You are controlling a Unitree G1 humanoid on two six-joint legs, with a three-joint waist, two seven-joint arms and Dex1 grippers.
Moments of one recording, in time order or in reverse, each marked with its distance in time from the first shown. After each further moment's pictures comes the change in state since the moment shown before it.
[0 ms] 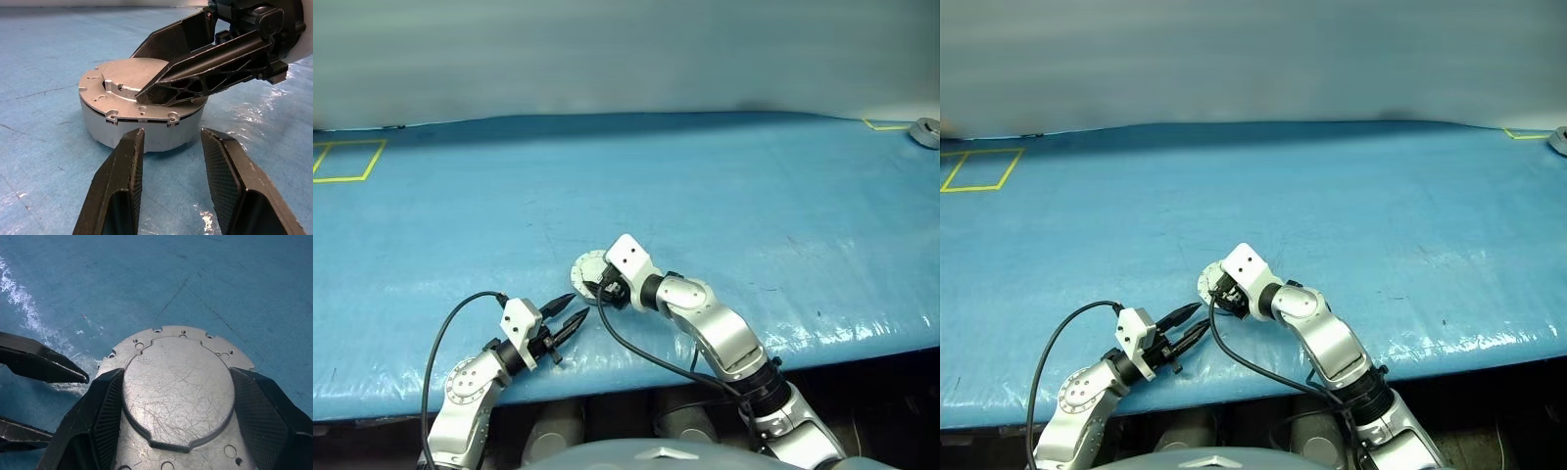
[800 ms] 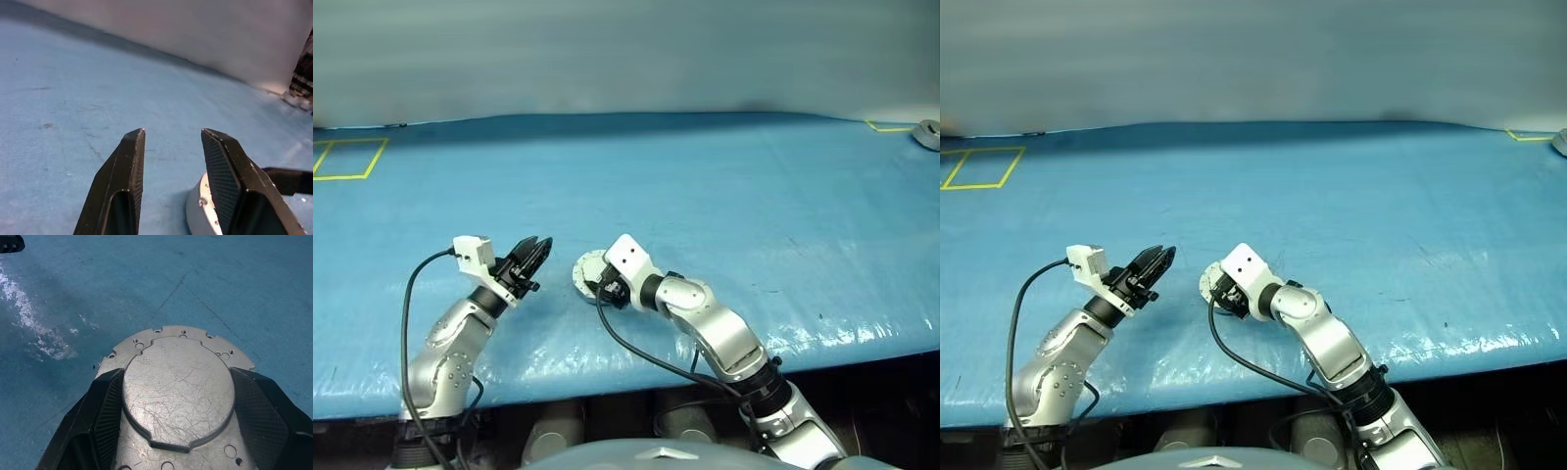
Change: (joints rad) left arm -0.227 0.020 0.226 -0.245 -0.451 0.685 0.349; right arm 0.002 0.010 0.003 -0.012 0.006 0.024 -0.024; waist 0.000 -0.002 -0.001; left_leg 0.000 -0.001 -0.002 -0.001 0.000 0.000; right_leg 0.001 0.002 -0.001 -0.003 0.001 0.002
